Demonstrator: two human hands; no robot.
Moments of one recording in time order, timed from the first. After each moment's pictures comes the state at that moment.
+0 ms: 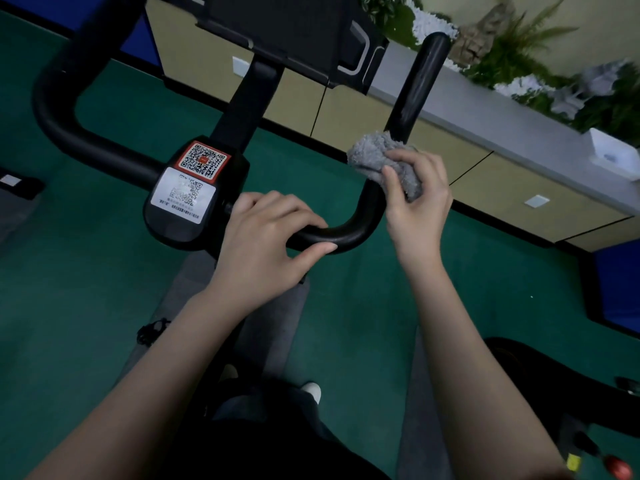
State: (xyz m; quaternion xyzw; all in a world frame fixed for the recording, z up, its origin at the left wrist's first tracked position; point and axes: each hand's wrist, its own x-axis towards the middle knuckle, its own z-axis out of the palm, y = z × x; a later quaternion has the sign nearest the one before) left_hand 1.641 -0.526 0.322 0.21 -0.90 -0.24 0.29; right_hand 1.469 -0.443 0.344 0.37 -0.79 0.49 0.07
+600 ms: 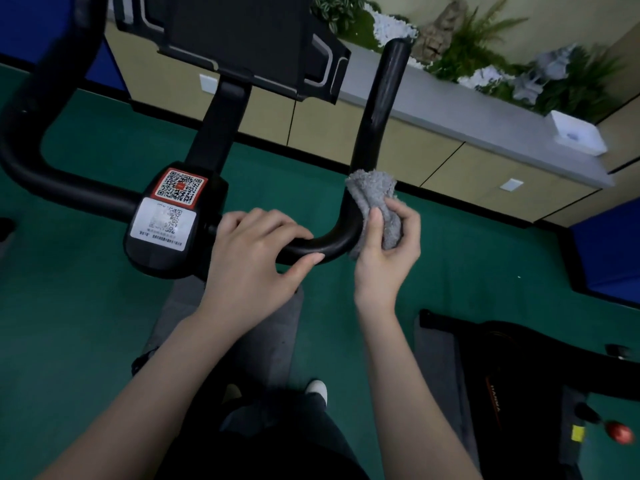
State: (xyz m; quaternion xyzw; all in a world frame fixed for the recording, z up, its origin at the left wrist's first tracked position) left_hand 1.643 -0.527 0.325 0.20 -0.91 -0.23 0.28; right_hand 1.523 -0.433 0.312 0.15 -0.74 0.65 0.09
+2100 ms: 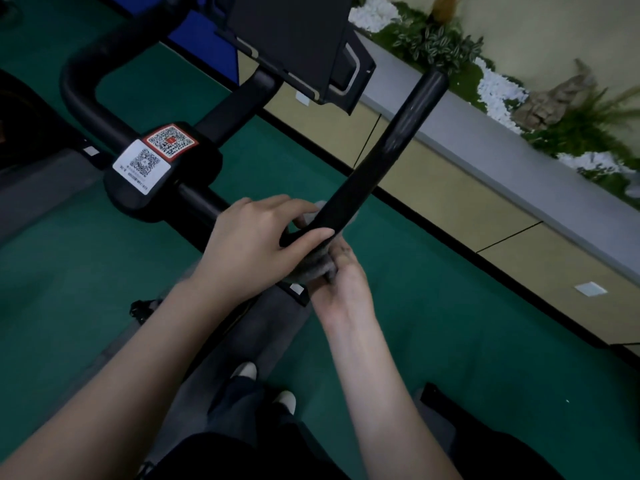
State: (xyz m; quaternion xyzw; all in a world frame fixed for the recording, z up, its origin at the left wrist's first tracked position) left_hand 1.584 -0.478 0.339 0.37 -0.87 -0.20 0.26; right_hand 1.479 -0.417 0.310 -0.09 -0.46 0.70 -0.54
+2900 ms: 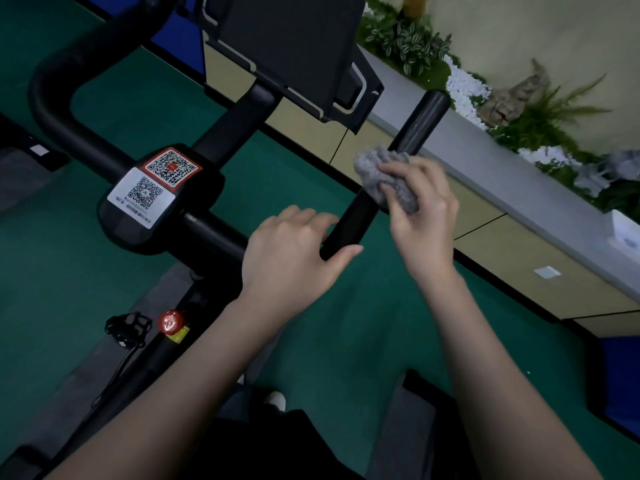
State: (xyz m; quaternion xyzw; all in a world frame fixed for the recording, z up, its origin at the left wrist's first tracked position) left_hand 1.559 -0.489 0.338 0.39 -0.86 -0.20 0.28; right_hand 1.397 -0.449 0.367 0.56 -0.73 0.38 0.10
